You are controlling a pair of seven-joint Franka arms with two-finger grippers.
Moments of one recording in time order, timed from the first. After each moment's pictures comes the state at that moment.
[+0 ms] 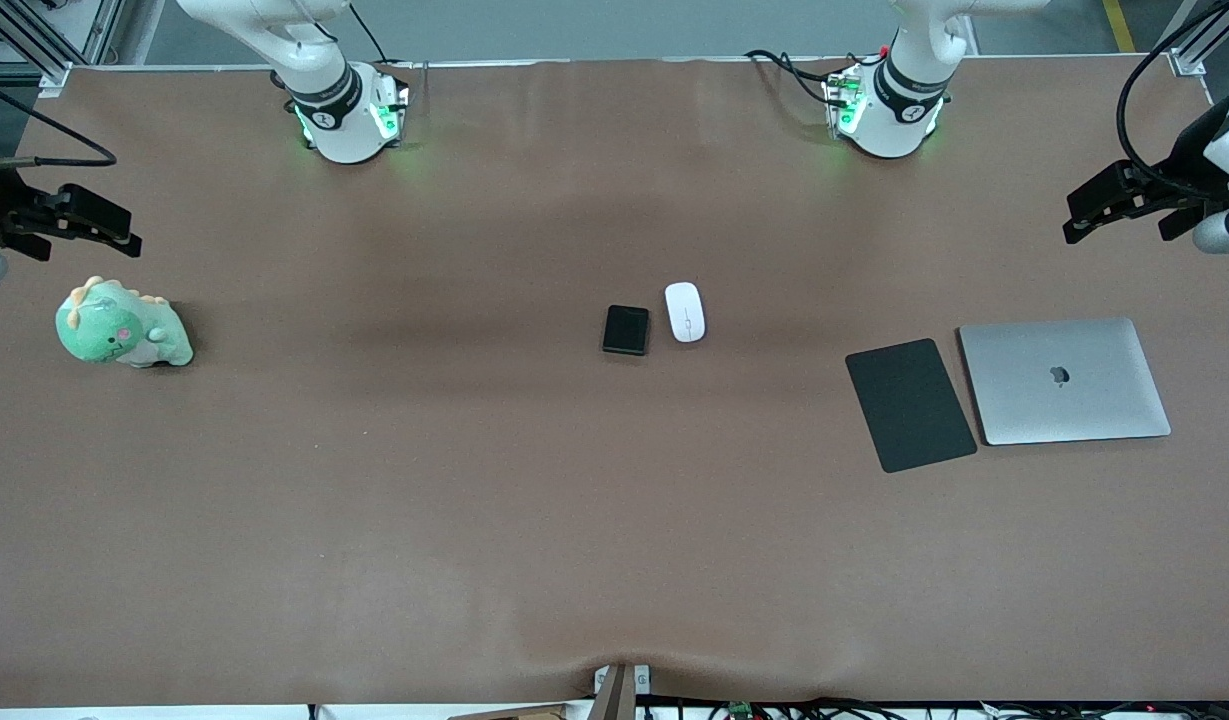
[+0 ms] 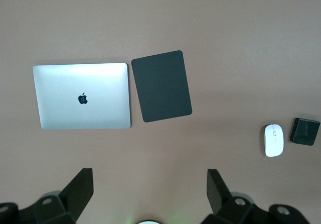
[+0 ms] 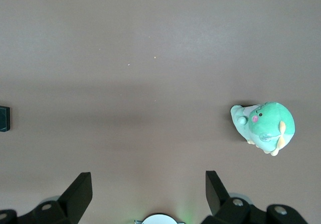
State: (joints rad) left arm -0.08 -0.01 -0.01 -1.49 0.00 1.45 -0.10; right arm 0.03 0.05 -0.04 -1.44 0.01 1.38 -0.03
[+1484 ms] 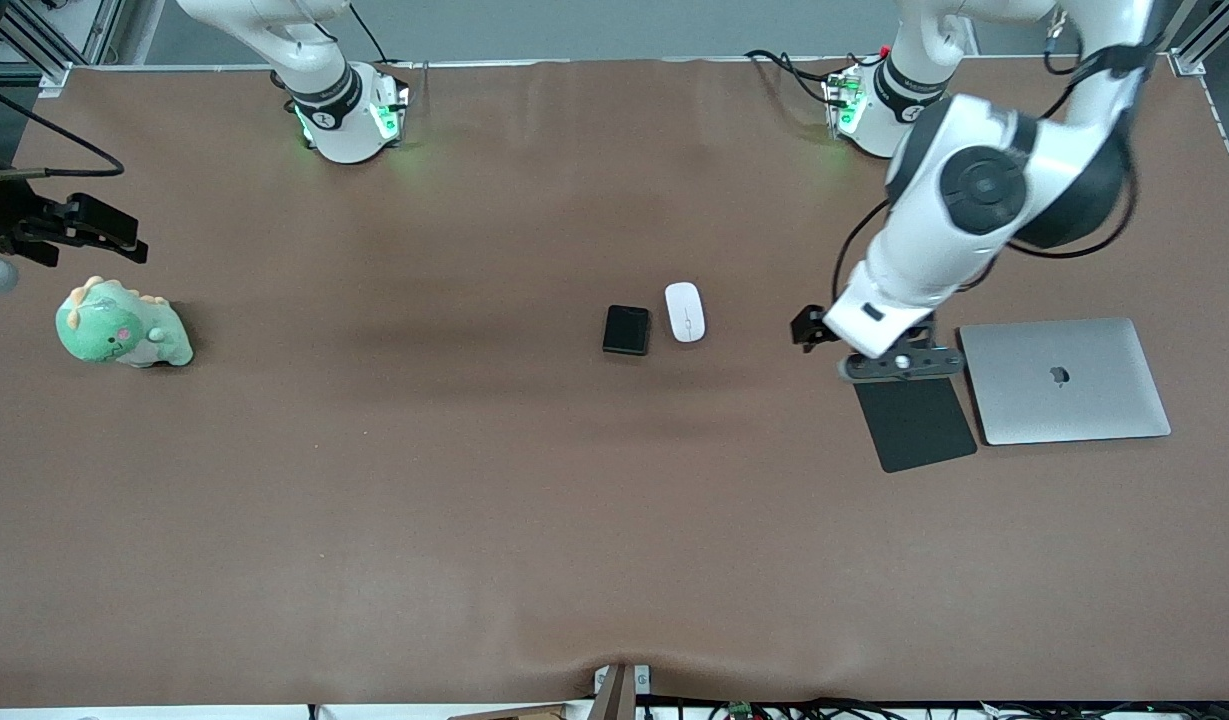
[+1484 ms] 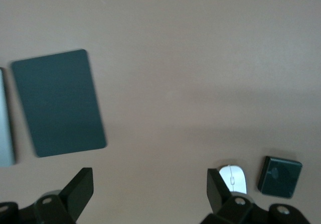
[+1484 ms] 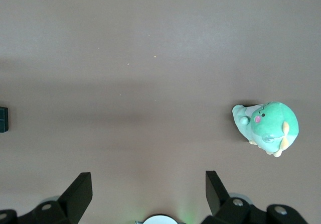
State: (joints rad) left arm -0.35 0.20 -0.10 -1.88 0.00 2.09 -0.49; right arm 0.03 0.05 -0.04 -1.47 0.02 1.40 -0.02
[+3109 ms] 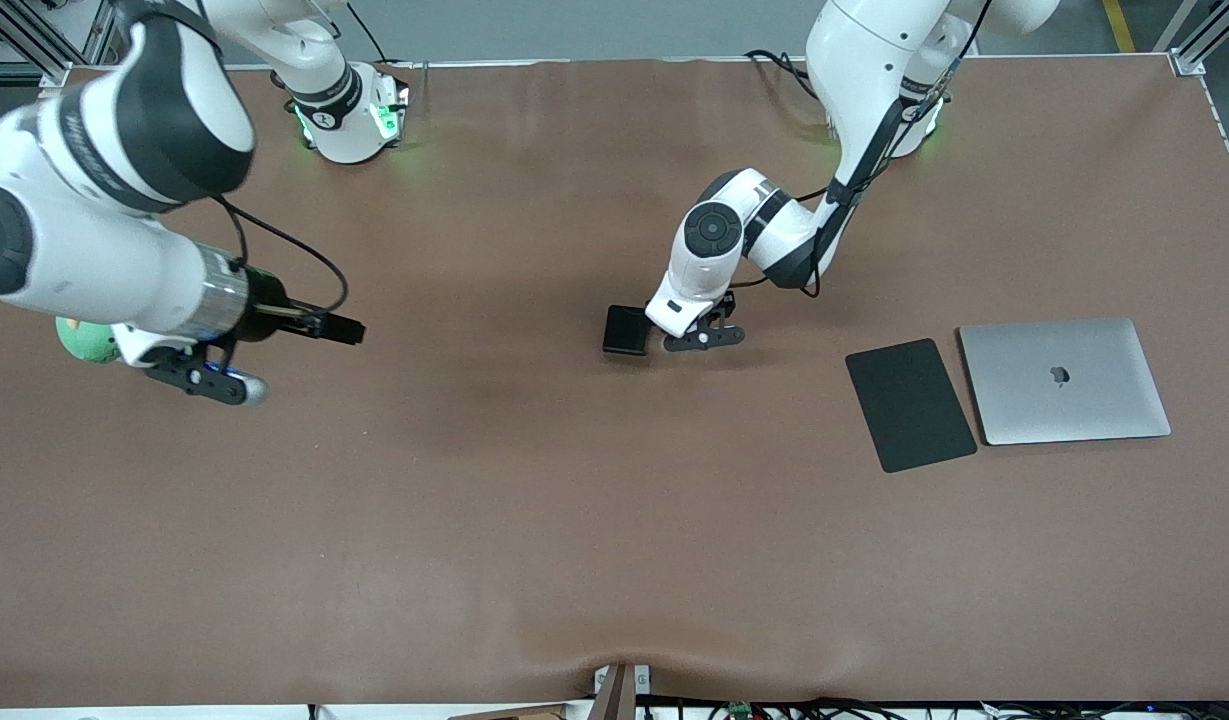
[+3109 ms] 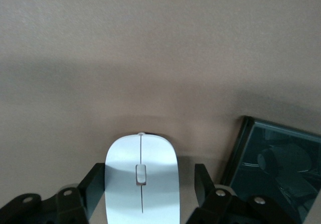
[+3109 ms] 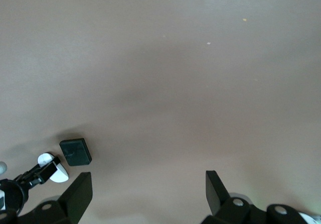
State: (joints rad) left arm -0.65 0.53 -0.13 -2.03 0.00 2.53 -0.89; right arm 0.27 0.26 -0.03 -1.54 0.24 1.64 0.50
